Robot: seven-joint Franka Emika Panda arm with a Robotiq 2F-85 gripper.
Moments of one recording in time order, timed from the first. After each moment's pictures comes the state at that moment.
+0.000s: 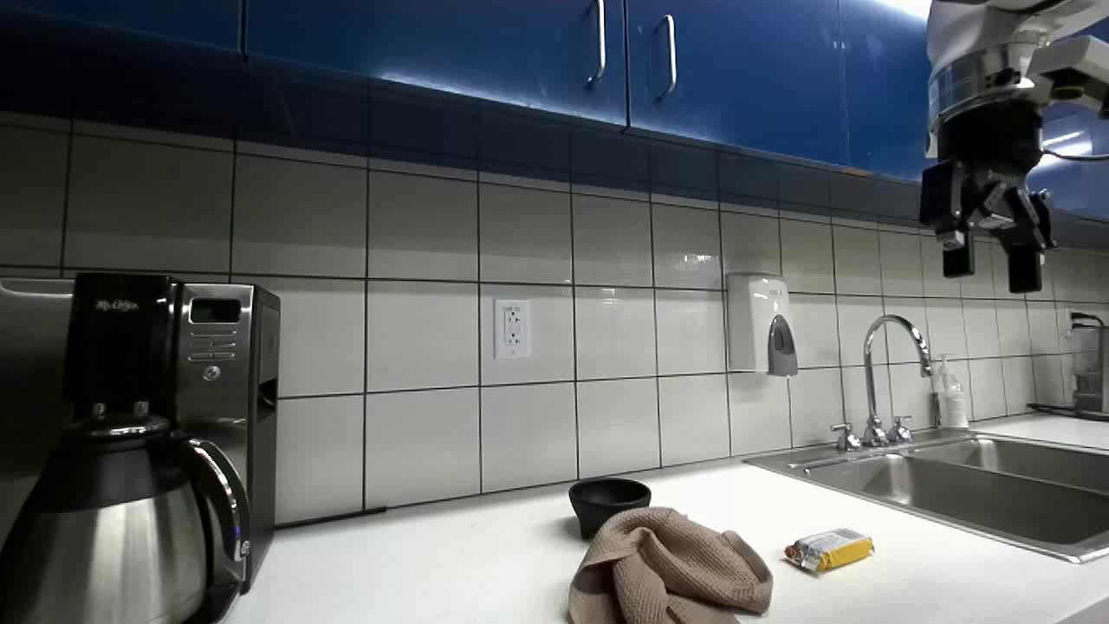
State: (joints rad) arm -0.11 -0.82 -0.20 -2.53 -0.02 1.66 -0.24
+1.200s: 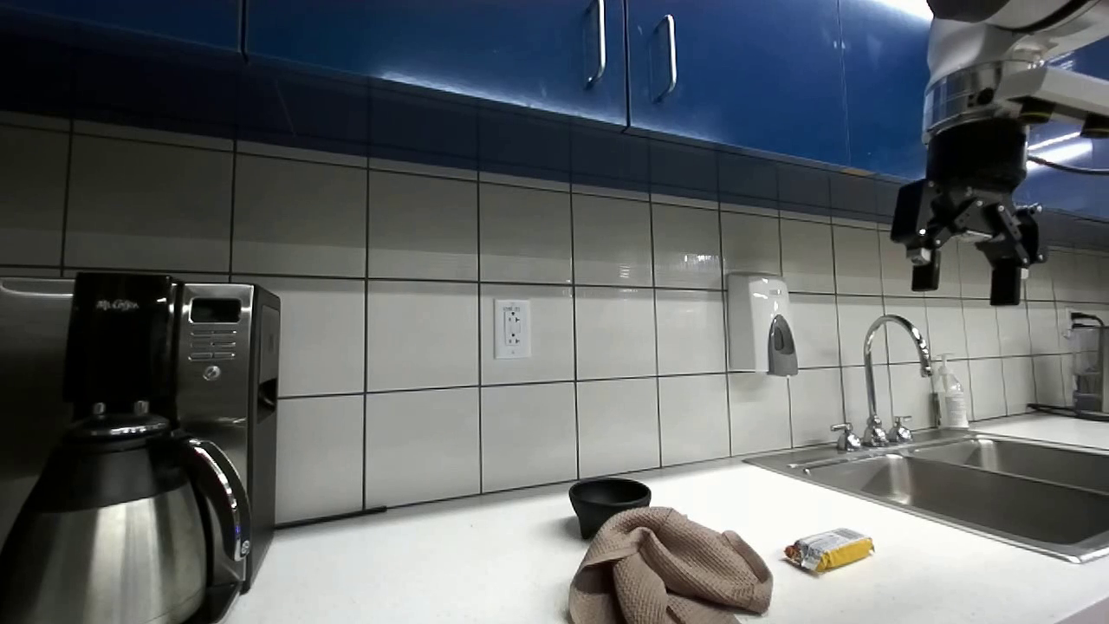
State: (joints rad) arm -0.12 -0.82 -0.20 -2.57 0.01 1.79 -0.10
